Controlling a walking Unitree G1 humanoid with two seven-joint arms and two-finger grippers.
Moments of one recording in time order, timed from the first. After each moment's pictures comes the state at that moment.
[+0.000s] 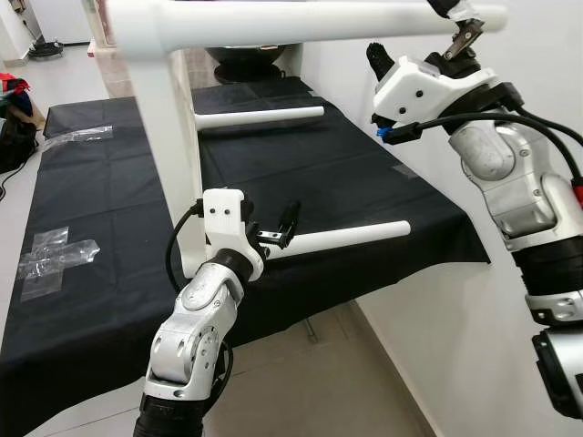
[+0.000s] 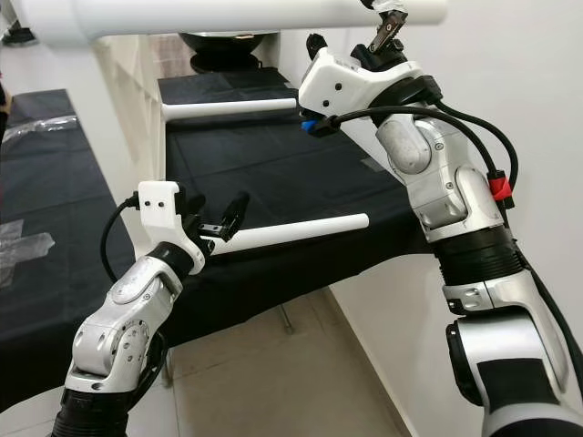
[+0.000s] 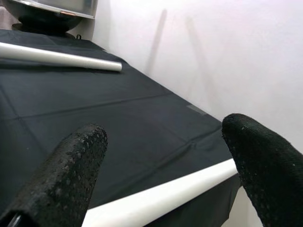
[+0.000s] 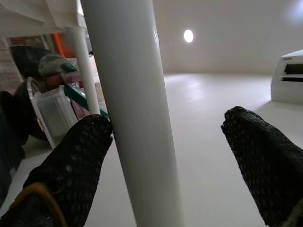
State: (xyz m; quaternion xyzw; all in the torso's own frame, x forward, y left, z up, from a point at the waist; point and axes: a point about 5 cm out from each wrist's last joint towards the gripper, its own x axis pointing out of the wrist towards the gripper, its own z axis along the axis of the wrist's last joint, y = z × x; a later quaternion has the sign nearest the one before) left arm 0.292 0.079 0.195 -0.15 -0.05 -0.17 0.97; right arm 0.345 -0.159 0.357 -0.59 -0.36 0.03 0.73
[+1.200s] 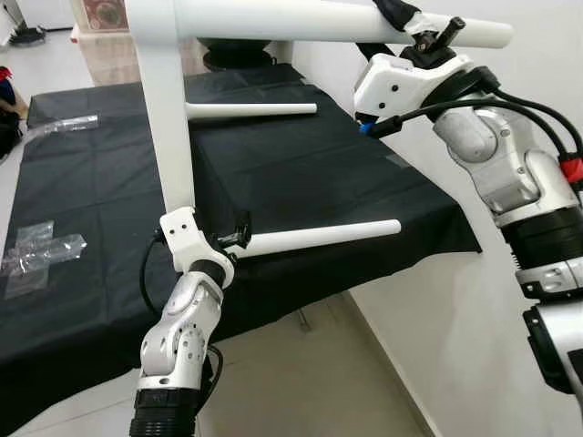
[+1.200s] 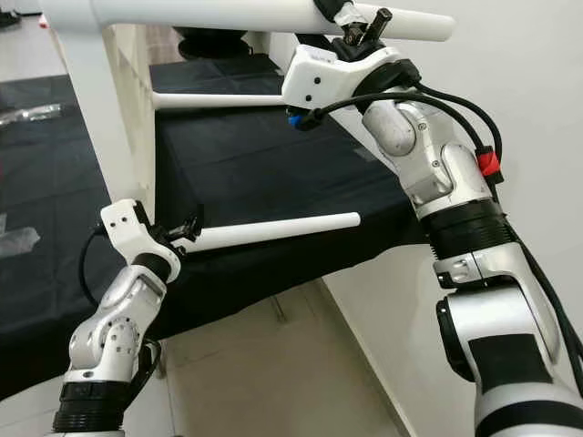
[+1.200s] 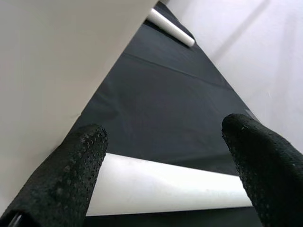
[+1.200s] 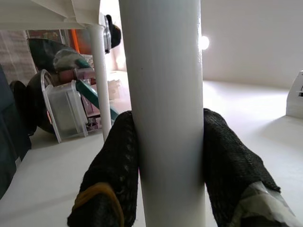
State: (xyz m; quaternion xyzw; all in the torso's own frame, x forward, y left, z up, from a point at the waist) left arm 0.313 0.123 0.147 -0.29 0.03 0.01 0.96; right arm 0.361 -0.151 0.363 -0.61 -0.36 0.04 0.70
